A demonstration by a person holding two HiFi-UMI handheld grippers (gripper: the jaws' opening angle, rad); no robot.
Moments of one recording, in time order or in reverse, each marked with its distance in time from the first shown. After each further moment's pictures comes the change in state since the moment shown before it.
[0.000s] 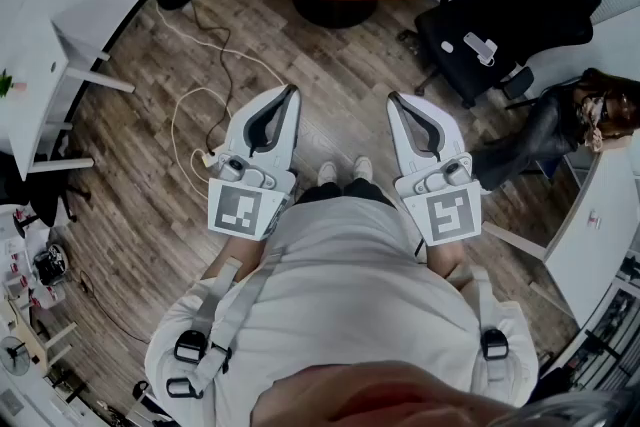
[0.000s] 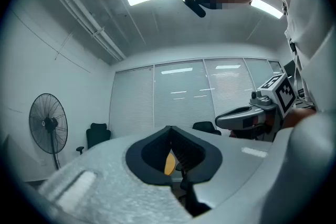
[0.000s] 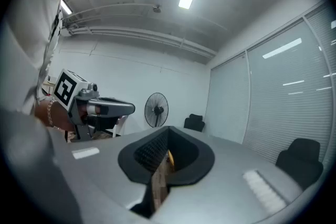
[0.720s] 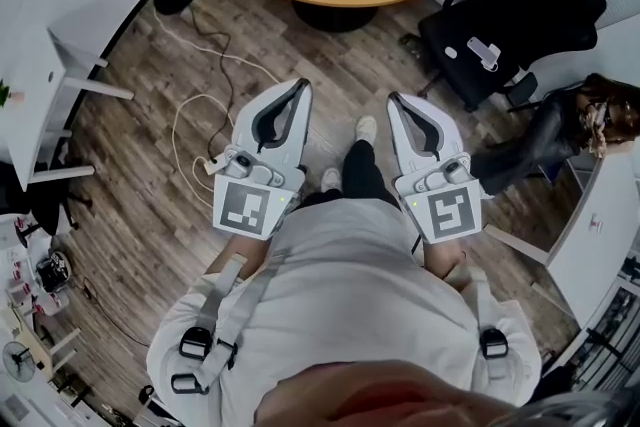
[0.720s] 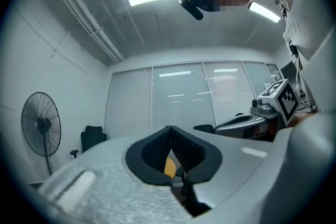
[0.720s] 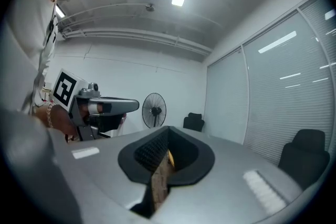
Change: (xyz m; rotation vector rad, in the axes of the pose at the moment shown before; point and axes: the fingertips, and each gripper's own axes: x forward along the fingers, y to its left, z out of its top) left arm 0.047 0.035 0.000 -0.002 -0.037 -0.035; right arm 0.055 -0.017 -0.014 0.060 -0.008 -0.013
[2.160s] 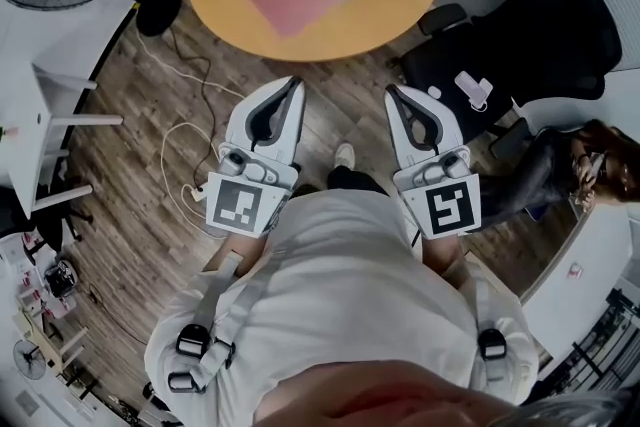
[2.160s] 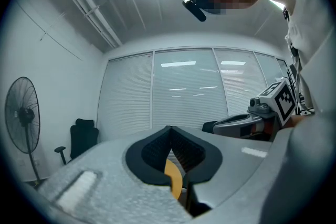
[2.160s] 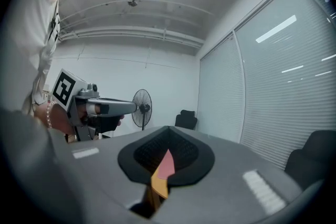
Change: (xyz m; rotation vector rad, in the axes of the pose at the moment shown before) left arm 0.297 0.043 -0.063 -0.019 0.055 0.004; right arm 0.140 -0.274 -0.045 0.024 0.010 0.019
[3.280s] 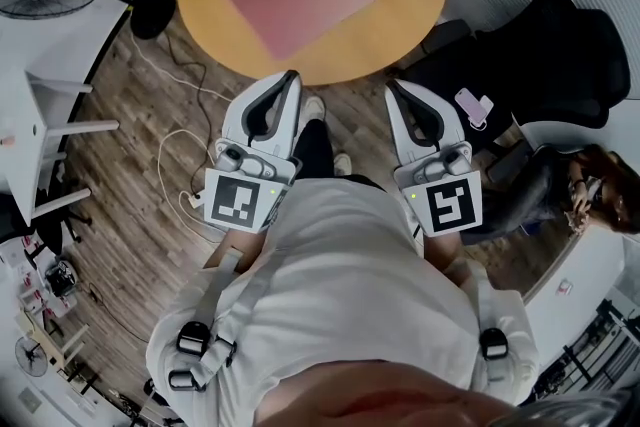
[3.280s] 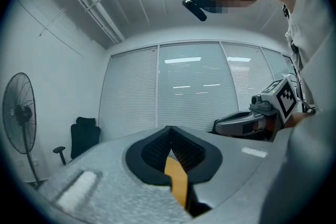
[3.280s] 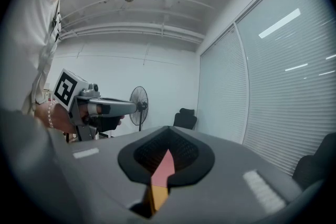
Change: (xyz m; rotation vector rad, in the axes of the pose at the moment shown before) left arm 0.093 0.065 -0.030 -0.008 0.033 0.032; right arm 0.089 -0.073 -0.016 -0.006 0.017 0.022
